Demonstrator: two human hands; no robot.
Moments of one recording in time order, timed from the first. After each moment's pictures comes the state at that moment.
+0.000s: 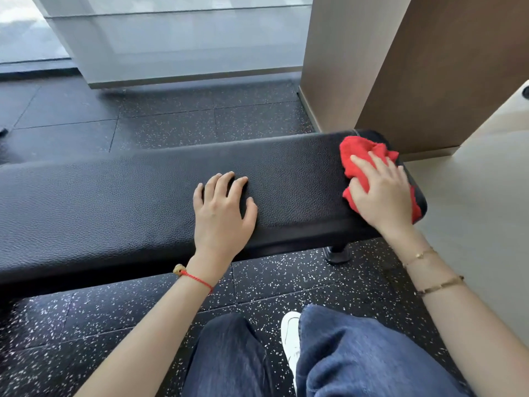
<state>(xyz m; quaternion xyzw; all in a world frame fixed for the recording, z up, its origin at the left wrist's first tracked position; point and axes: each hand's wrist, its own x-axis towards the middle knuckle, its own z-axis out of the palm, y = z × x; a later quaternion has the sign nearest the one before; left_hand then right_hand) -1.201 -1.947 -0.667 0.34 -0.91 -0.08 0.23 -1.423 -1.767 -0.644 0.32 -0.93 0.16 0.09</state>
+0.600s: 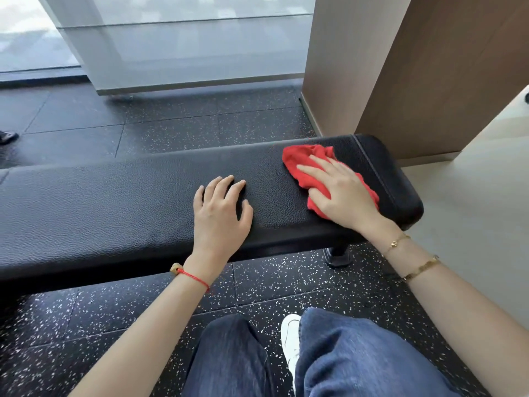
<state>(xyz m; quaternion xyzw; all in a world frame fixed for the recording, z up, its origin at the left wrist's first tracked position) -1.196 -1.947 -0.662 0.34 -0.90 -0.09 0.25 -1.405 -1.803 -0.640 0.52 -0.84 0.17 0.01</state>
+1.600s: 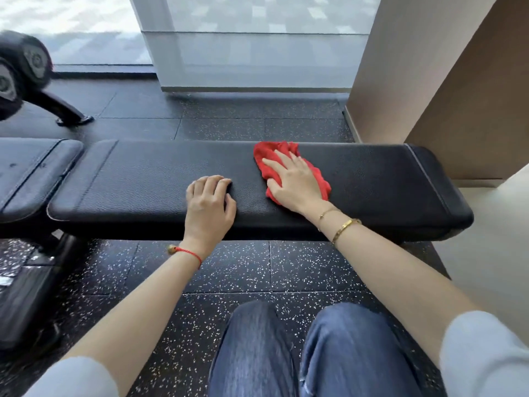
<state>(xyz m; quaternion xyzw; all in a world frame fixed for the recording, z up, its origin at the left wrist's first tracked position) -1.065 -2.017 -0.674 0.37 -0.88 -0.02 0.30 -1.260 -1.941 -0.635 0.56 -0.81 0.16 -0.03</state>
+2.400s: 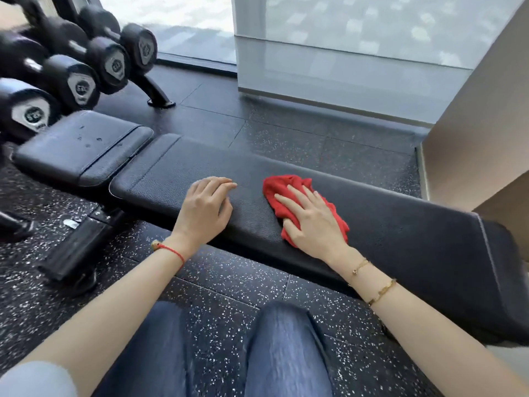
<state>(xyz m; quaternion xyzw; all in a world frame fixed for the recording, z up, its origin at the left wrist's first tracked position) -1.025 -2.047 -0.638 0.40 -0.87 0.02 0.29 -1.264 -1.951 -0.634 0.71 -0.69 0.16 -0.07</state>
